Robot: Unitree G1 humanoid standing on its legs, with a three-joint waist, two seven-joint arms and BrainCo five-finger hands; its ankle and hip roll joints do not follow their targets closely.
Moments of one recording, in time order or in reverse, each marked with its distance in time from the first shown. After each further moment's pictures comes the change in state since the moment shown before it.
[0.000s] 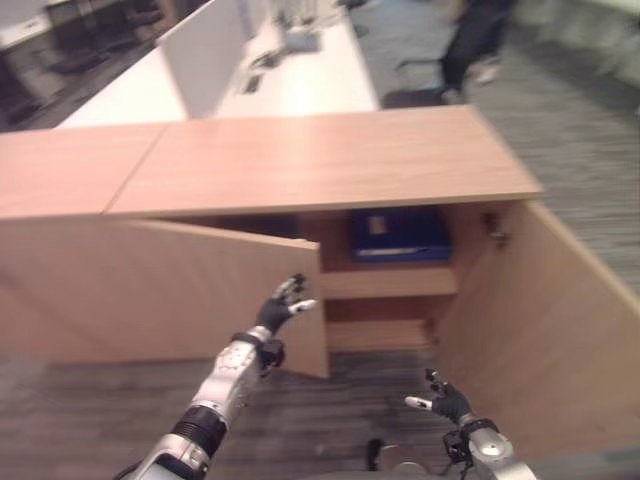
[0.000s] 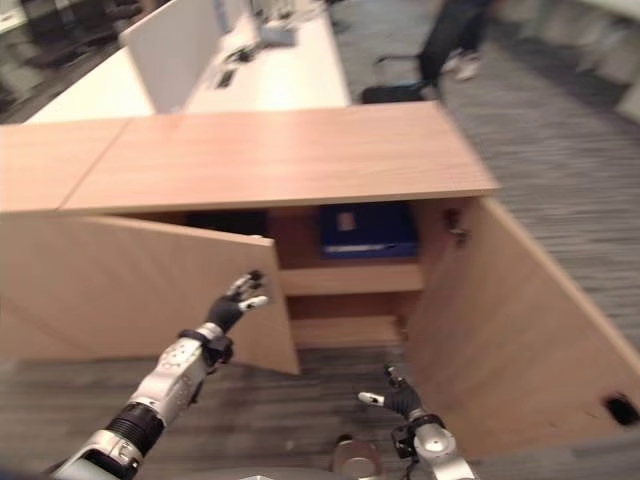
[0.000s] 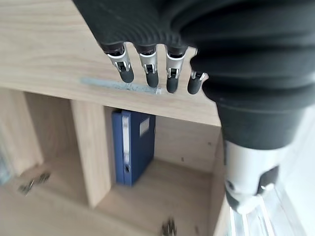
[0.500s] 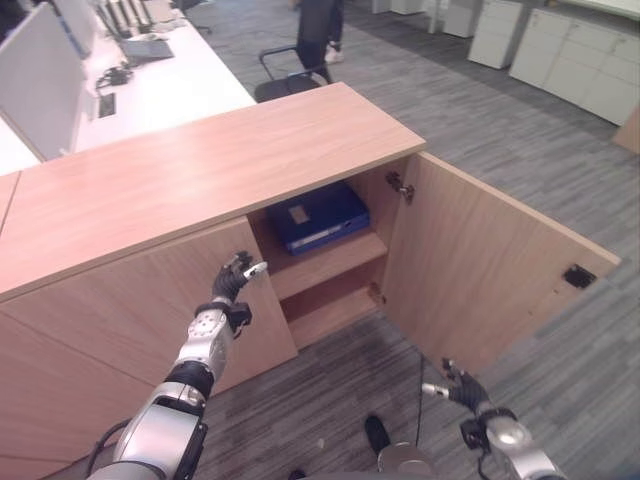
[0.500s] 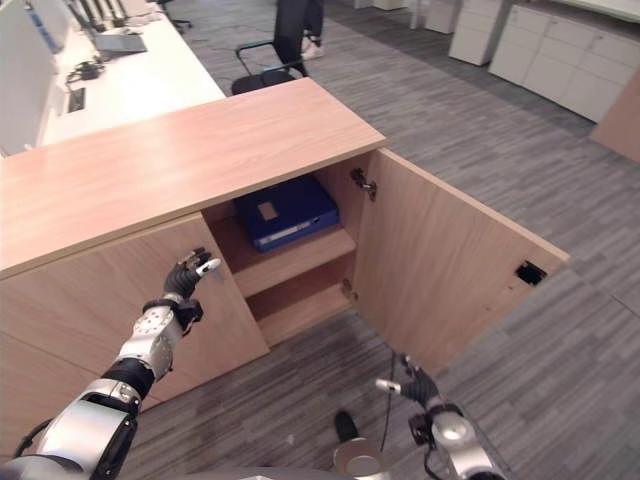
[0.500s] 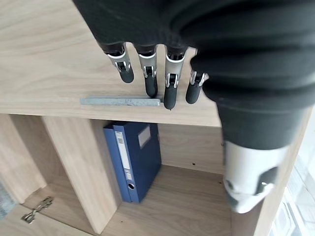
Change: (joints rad) left arm -0.185 0.098 0.115 0.247 -0.007 -0.046 0.036; right arm 0.025 -0.029 -0.037 0.033 0.039 0.000 0.052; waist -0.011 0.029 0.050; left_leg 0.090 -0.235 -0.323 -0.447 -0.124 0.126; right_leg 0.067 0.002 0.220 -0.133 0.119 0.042
